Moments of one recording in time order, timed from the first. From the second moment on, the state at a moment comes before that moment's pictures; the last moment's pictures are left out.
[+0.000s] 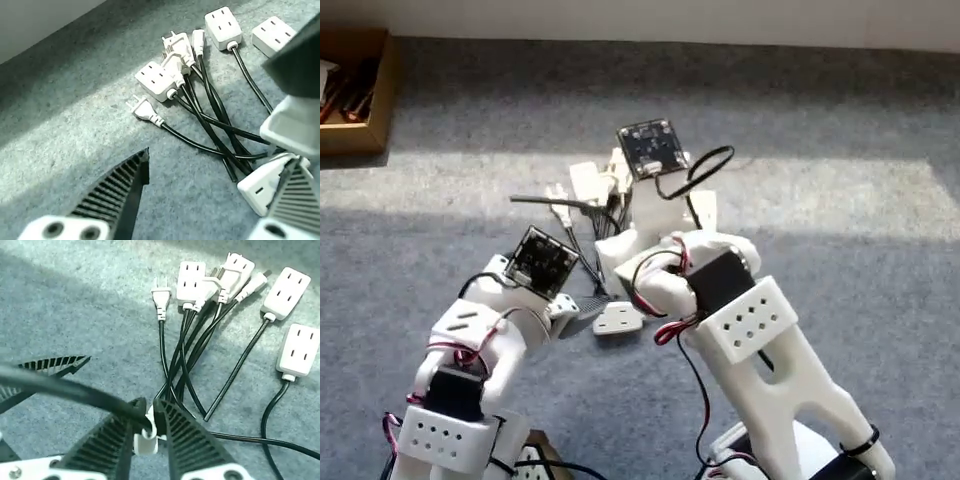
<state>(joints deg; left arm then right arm) 8.9 -85.3 75.0 52.1 -17.9 -42.2 -31.5 21.0 69.8 -13.0</state>
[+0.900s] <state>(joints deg) 9.5 -87.0 79.3 48.0 -17.9 -42.3 -31.4 21.9 70.7 -13.0</state>
